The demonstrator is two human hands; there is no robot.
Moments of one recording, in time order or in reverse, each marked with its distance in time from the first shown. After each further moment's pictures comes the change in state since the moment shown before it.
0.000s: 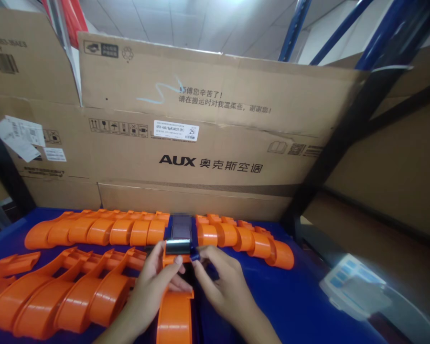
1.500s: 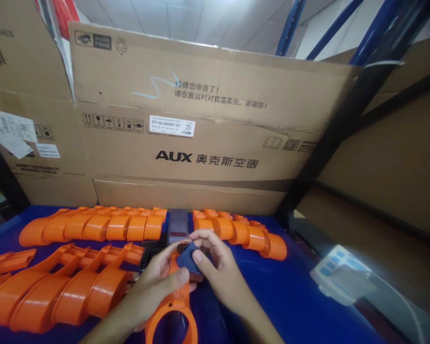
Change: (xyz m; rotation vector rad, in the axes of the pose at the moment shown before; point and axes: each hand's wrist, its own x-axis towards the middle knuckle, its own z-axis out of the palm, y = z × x) left_hand -0.014 0.019 0.006 -0.255 -0.312 -0.115; right_hand 0.005 -0.009 -0.004 0.678 -0.057 0.311
